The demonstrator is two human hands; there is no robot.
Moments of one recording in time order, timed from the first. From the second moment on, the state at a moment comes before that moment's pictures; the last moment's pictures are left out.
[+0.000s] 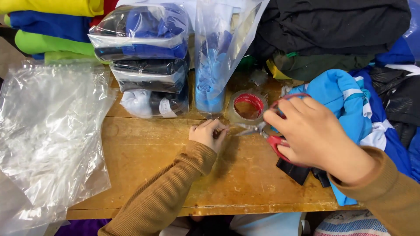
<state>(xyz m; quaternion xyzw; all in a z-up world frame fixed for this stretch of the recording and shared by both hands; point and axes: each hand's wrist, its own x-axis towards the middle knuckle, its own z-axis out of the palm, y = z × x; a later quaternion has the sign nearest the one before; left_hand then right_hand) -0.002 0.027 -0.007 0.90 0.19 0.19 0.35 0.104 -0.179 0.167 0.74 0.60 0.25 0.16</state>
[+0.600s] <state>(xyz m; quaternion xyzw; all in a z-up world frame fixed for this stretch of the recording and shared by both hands) 0.003 0.031 -0.036 0.92 0.18 0.21 0.29 0.120 -0.082 0.107 0.66 0.63 0.21 0.35</state>
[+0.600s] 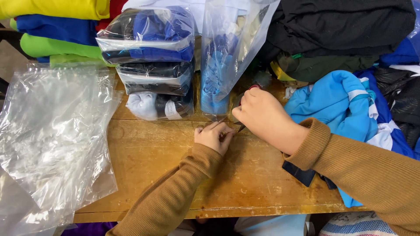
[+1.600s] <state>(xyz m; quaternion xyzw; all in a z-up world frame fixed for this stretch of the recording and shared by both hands) -0.008 0.038 0.002 0.88 0.26 0.14 0.37 0.113 -0.084 0.114 0.58 0.69 0.29 0.32</state>
